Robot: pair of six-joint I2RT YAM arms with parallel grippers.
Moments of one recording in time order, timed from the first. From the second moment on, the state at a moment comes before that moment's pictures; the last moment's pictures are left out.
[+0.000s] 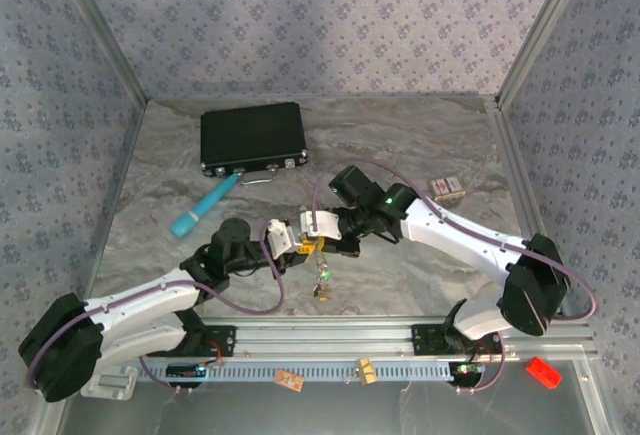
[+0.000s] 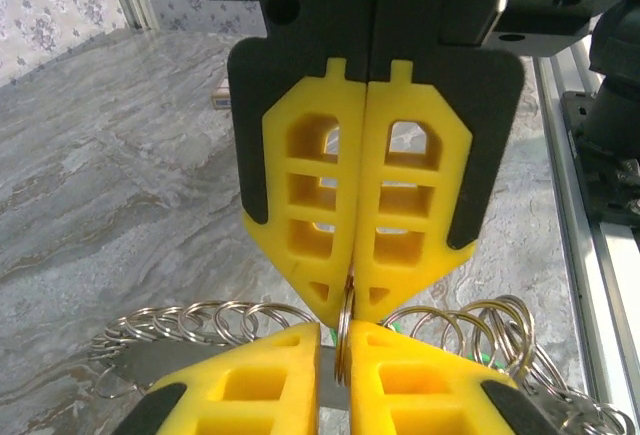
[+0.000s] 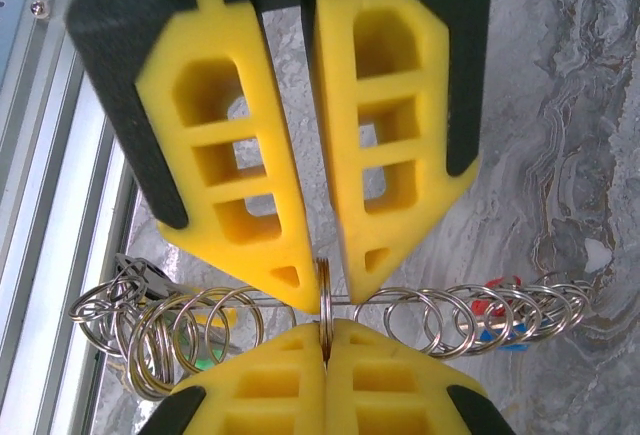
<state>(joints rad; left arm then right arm) -0.82 0.98 0.32 0.37 0.44 0.17 0.86 1.43 1.14 -0.75 -0.41 -0.74</state>
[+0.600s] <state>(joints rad) -0.82 1.00 0.28 0.51 0.45 0.11 0.72 1.25 0.90 -0.44 -0.61 -0.54</state>
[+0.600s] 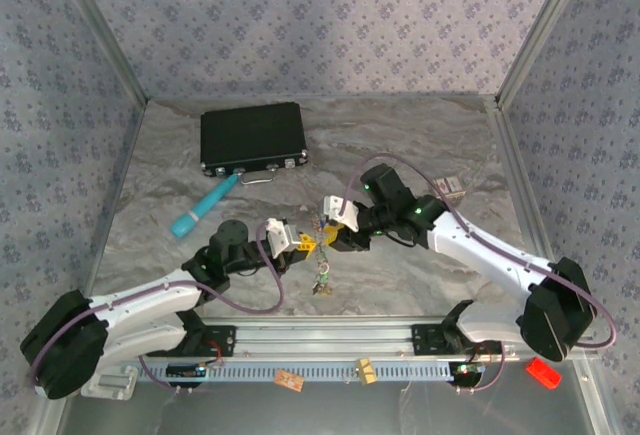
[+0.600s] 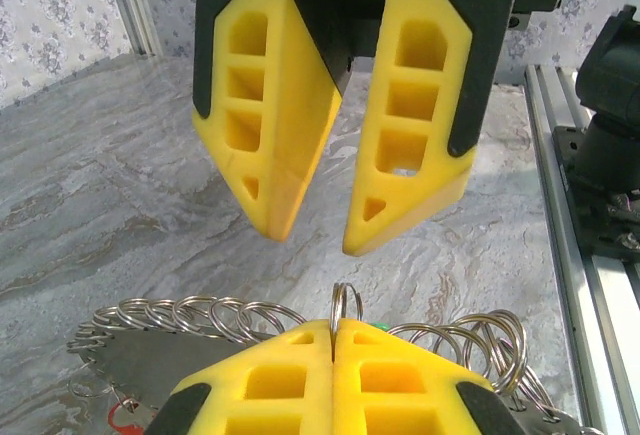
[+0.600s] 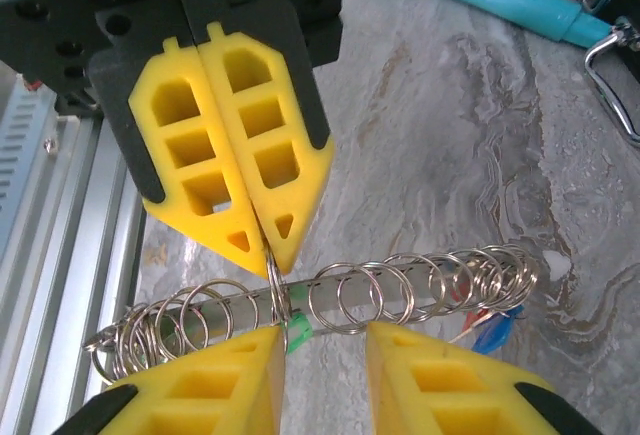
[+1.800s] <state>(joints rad) -0.82 0.93 0.29 0.43 0.42 0.12 0.80 1.32 1.02 -0.56 -0.56 -0.65</state>
